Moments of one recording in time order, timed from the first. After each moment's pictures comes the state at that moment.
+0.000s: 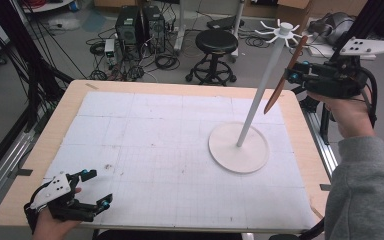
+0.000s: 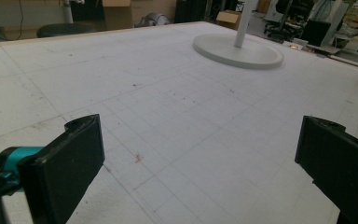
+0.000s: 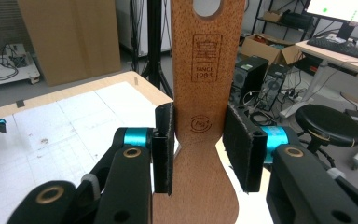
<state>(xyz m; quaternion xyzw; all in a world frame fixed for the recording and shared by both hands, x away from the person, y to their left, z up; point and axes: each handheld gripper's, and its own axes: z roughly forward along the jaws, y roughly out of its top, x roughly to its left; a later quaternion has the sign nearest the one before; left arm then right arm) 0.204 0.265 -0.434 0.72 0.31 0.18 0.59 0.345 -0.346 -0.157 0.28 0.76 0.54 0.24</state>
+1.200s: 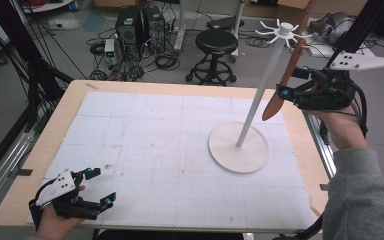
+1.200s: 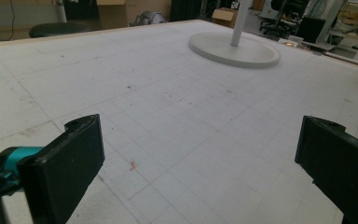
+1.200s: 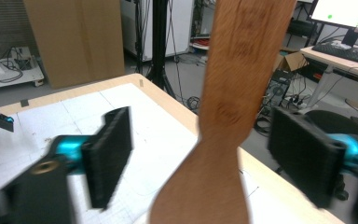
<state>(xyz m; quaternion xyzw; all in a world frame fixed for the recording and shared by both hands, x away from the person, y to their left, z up) 0.212 0.258 -0.434 0.73 0.30 0.18 0.59 0.337 -0.336 -0.180 0.27 0.76 0.55 0.24</state>
